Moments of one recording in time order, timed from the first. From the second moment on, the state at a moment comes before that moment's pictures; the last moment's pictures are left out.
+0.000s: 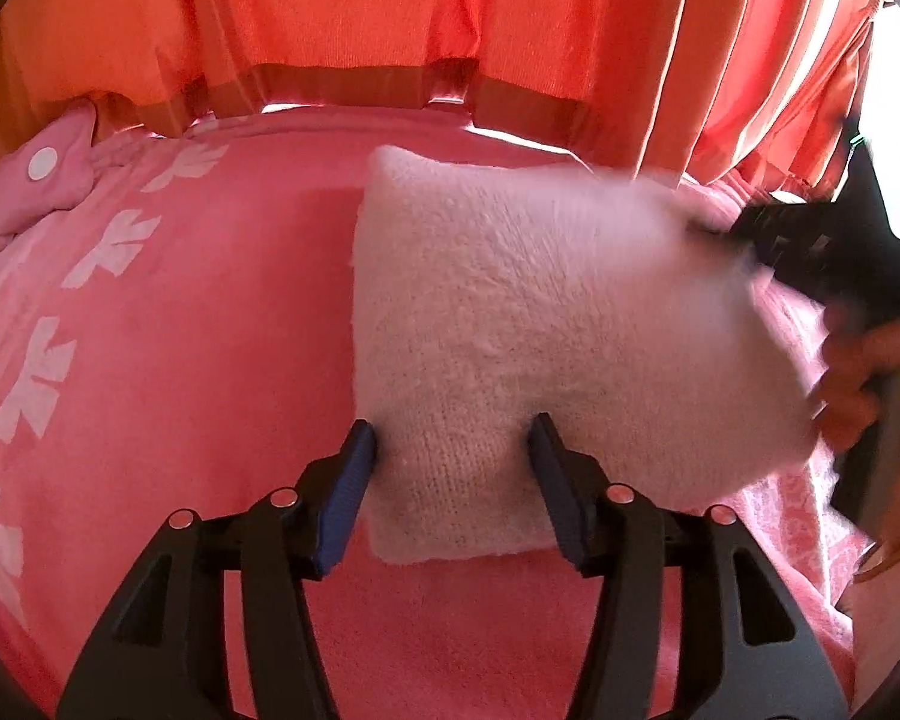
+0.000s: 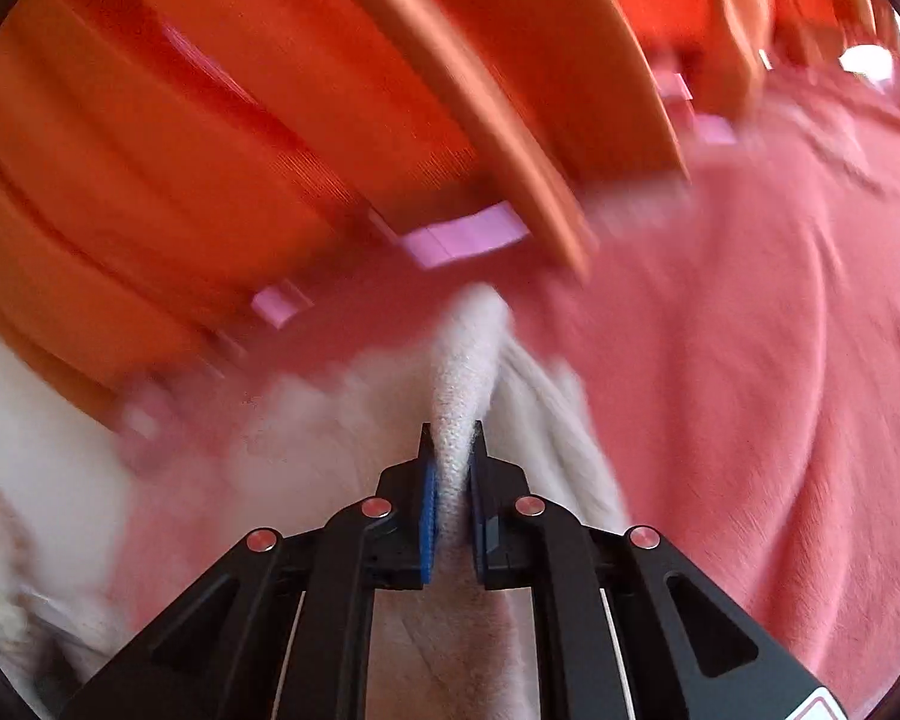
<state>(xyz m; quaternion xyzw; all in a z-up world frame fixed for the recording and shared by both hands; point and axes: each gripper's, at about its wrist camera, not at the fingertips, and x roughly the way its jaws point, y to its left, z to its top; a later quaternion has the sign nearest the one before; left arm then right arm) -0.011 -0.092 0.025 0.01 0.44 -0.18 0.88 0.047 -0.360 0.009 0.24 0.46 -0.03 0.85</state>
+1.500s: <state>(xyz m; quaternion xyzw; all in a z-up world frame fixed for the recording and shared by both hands) -0.017 -0.084 0.037 -0.03 0.46 -0.20 0.86 0.009 -0.325 0.025 0.22 0.43 -0.02 0.87</state>
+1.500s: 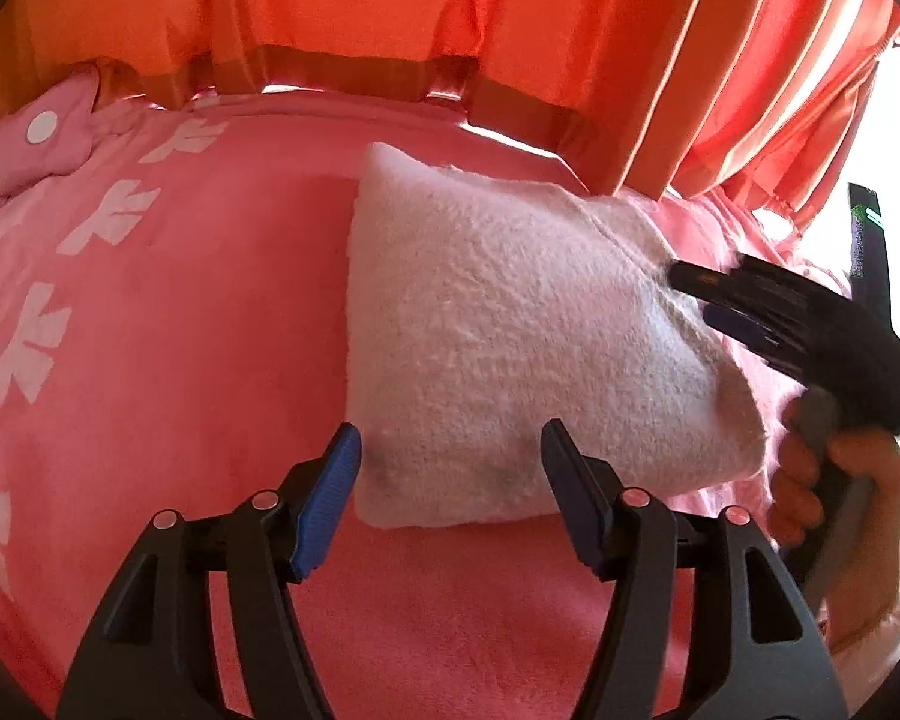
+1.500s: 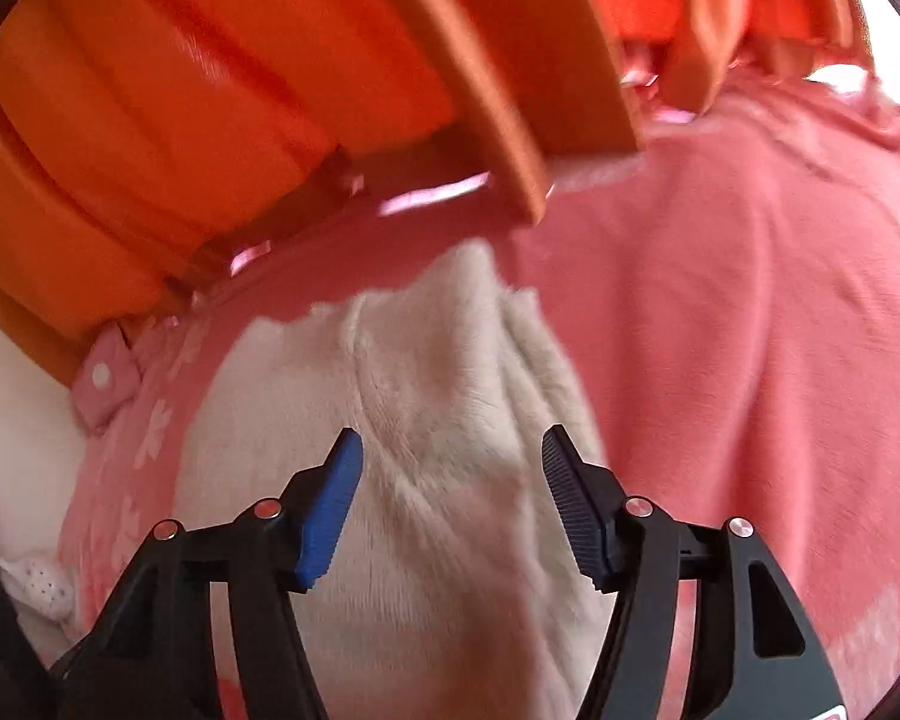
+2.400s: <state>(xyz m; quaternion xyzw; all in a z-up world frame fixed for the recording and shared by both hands) -0.042 -0.077 0.024 0.01 0.47 -0.20 0.86 -0.093 -0.350 0.006 0.35 0.45 -0.05 0.82</state>
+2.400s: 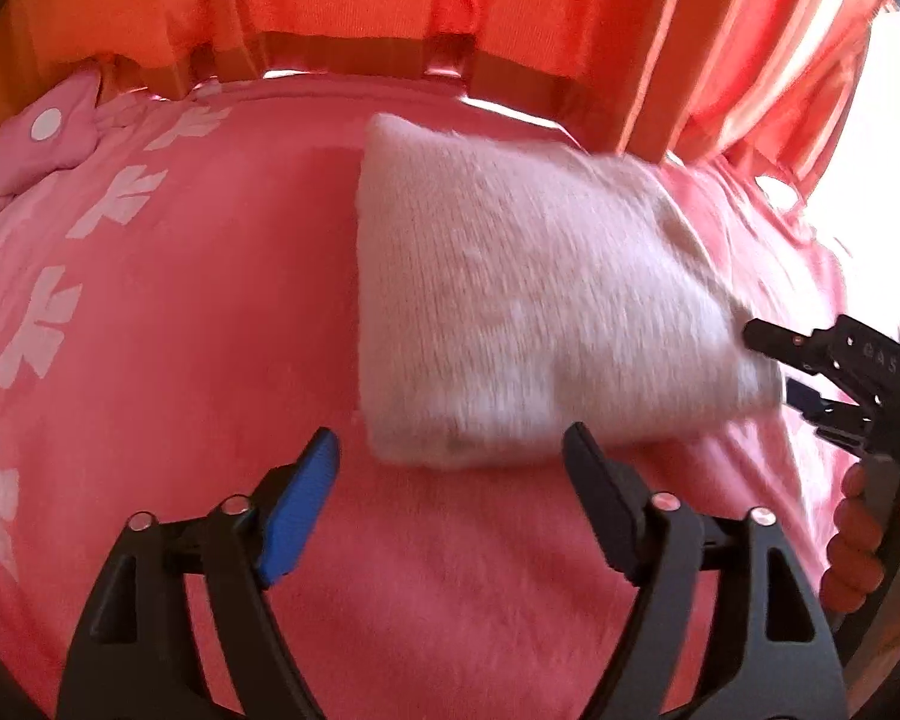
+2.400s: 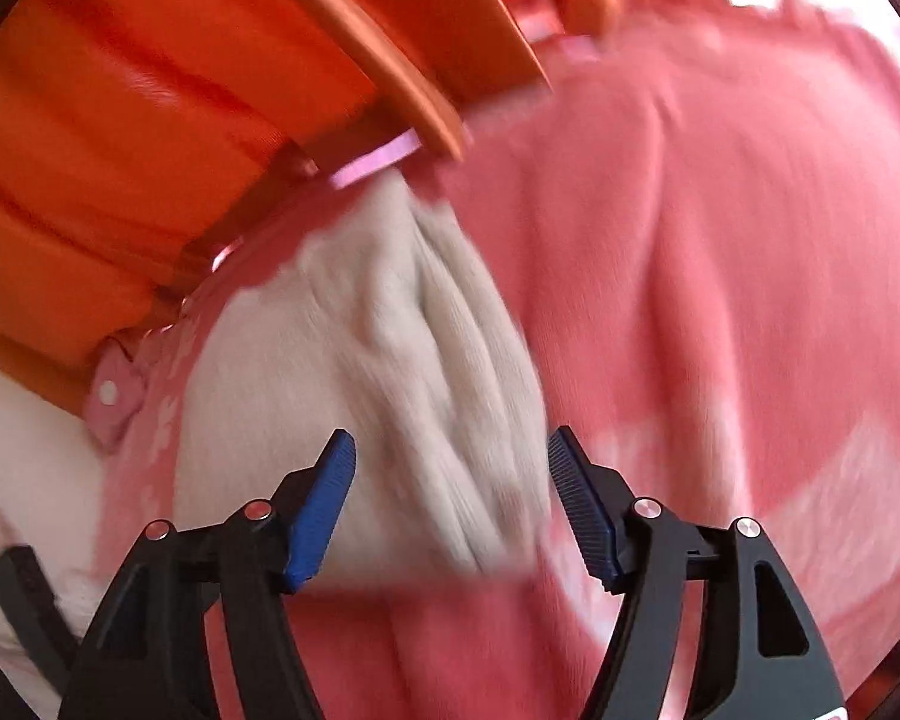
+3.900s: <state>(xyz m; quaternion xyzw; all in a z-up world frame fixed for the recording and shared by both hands) -0.077 -0.013 0.072 -0.09 0.42 -0.28 0.86 -0.091 -0.329 0.000 0.32 0.50 -0.03 0.81</state>
